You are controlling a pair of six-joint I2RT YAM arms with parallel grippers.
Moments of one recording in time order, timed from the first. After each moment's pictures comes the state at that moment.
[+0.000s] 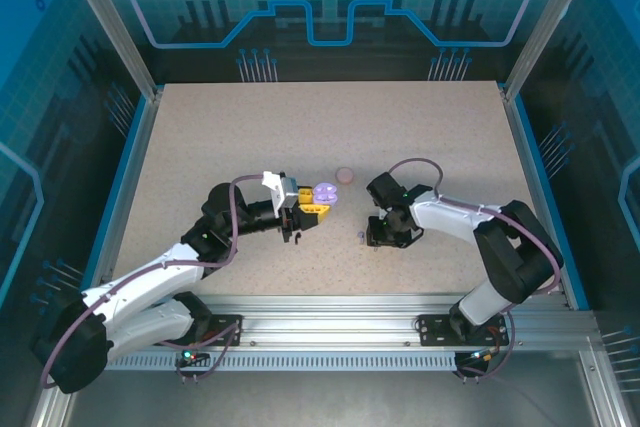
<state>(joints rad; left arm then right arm) -0.63 1.00 0.51 0.51 0.63 -0.08 0.59 1.58 0.84 -0.65 -0.12 0.60</state>
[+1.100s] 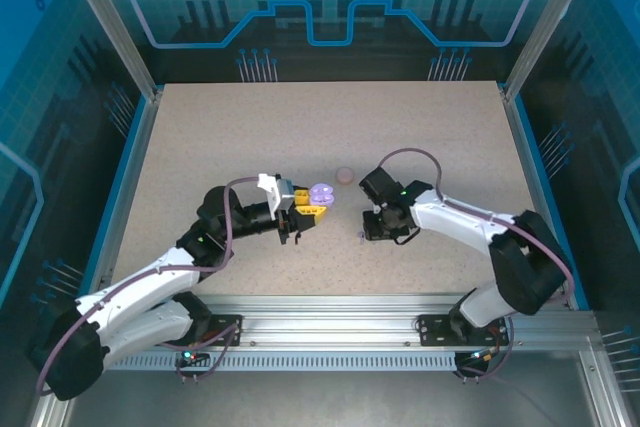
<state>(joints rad) -0.63 0.96 0.50 0.49 0.61 -0.09 0.65 1.47 0.90 -0.72 -0.02 0.55</state>
